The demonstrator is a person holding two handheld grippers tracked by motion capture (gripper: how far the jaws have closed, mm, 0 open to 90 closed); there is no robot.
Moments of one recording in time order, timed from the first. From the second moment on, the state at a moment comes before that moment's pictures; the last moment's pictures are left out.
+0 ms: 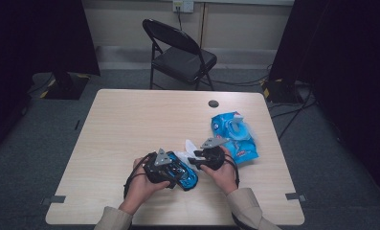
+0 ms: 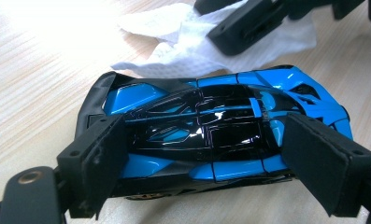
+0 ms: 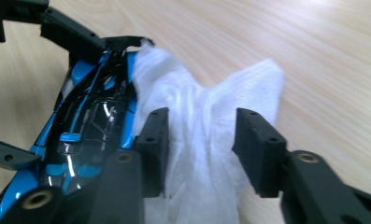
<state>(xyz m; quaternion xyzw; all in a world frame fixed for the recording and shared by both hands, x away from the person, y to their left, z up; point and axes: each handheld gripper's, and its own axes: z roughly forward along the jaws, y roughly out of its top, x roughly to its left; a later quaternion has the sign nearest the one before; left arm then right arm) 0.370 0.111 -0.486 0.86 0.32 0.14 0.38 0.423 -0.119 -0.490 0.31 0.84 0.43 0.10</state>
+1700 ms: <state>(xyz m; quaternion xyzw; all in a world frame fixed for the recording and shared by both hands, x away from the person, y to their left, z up) 0.370 0.112 -0.486 0.86 0.31 0.14 0.38 0.440 -0.083 -0.503 0.35 0.83 0.44 0.03</state>
